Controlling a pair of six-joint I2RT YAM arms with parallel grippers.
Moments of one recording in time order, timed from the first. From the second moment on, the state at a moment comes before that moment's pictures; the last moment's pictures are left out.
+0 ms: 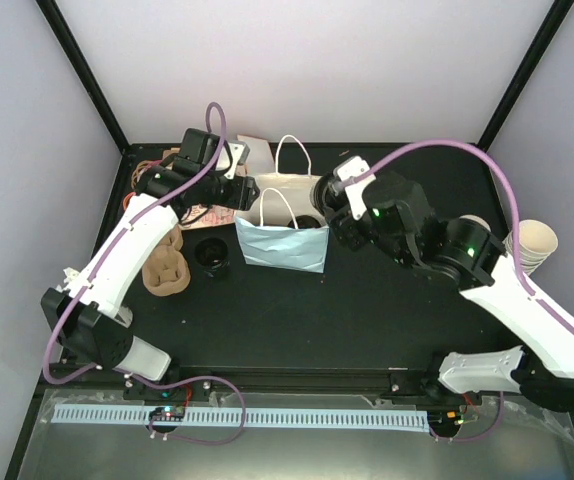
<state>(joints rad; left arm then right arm) -0.41 1.46 1.57 -0.90 0.15 -0.17 1.02 1.19 1.62 -0.96 0.46 0.00</state>
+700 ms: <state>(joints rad) -0.44 1.57 1.65 -1.02 0.07 -0.17 0.92 1.40 1.67 -0.92 0.33 0.05</state>
